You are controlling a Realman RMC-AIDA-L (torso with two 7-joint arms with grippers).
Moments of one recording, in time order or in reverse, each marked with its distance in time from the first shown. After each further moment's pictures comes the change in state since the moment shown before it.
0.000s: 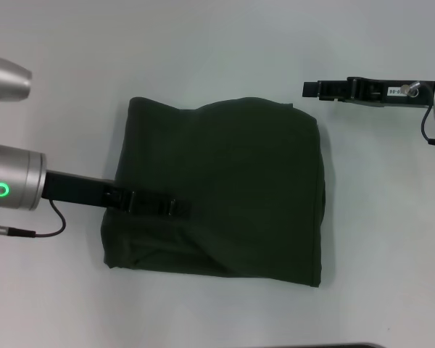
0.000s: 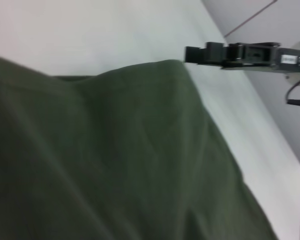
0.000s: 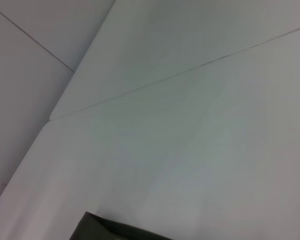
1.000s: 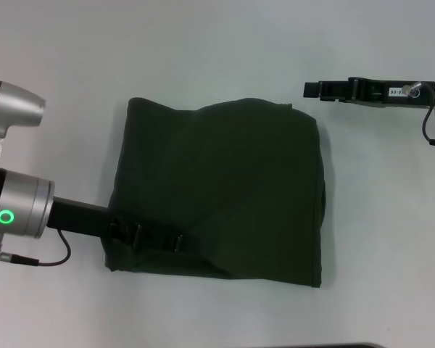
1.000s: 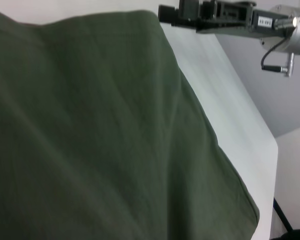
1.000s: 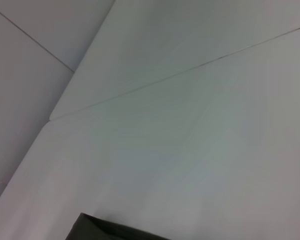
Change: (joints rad) left arm 0.016 -0.007 0.036 0.047 0.010 0.041 0.038; right arm -0.002 -0.002 0.001 0.000 0.000 -0.003 0.000
